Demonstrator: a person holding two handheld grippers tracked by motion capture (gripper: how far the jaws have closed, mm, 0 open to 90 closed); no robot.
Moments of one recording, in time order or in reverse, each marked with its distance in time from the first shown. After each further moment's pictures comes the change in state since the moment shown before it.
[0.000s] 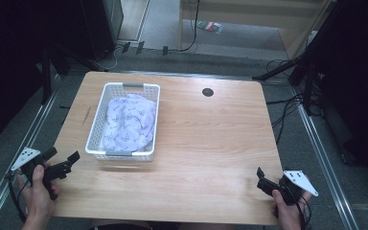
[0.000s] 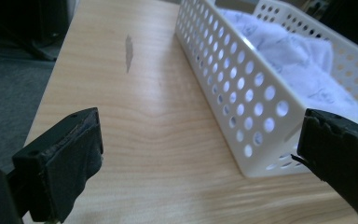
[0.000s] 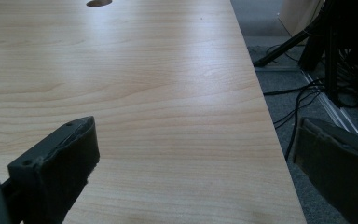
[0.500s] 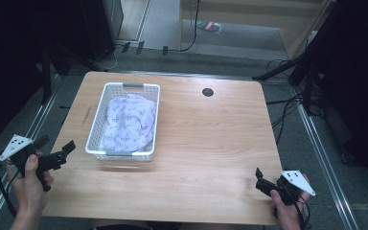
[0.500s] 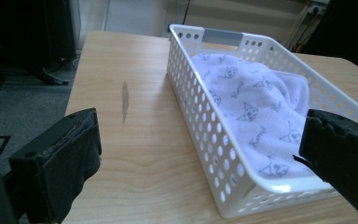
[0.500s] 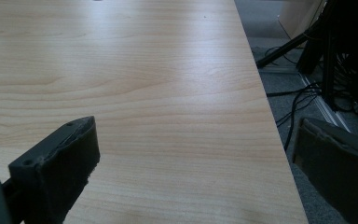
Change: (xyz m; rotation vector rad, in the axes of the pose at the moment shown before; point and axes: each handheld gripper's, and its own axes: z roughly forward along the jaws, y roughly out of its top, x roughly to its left) left arm -0.028 0.052 -0.015 -0.018 0.026 0.072; right arm 0.004 0.000 0.000 0.009 -0.005 -0.040
